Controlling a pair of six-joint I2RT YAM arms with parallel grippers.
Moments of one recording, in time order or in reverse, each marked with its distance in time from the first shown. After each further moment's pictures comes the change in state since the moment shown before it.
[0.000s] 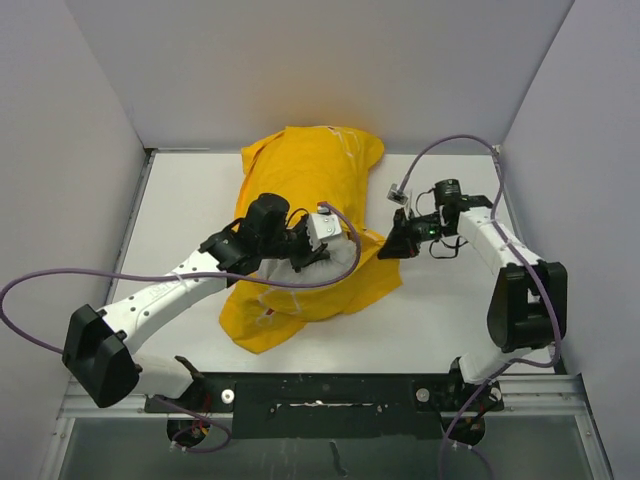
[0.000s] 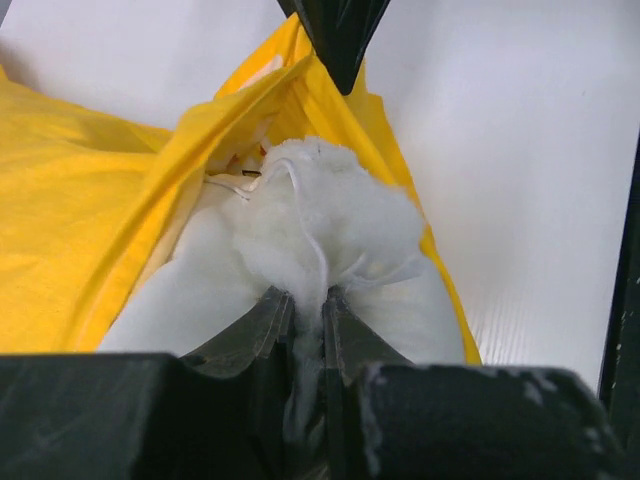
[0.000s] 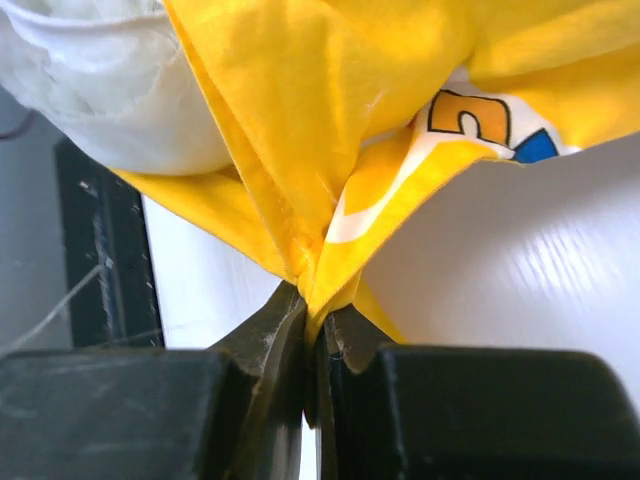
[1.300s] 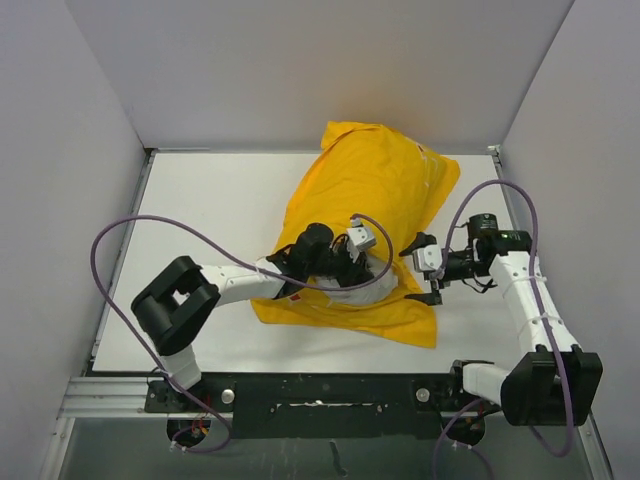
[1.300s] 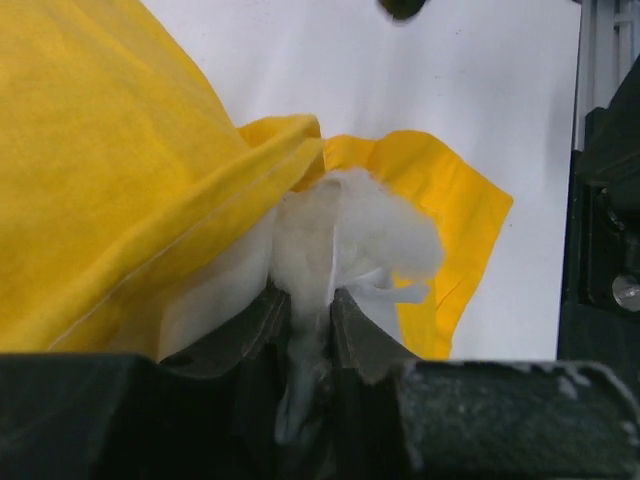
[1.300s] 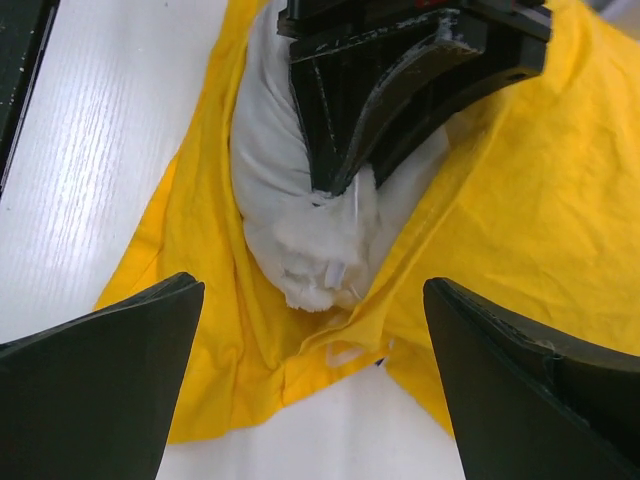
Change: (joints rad) left arm -0.140 0.460 -0.099 0.734 0.069 -0.466; right arm -0.183 -0.478 -0.195 -0.472 0.022 -1.206
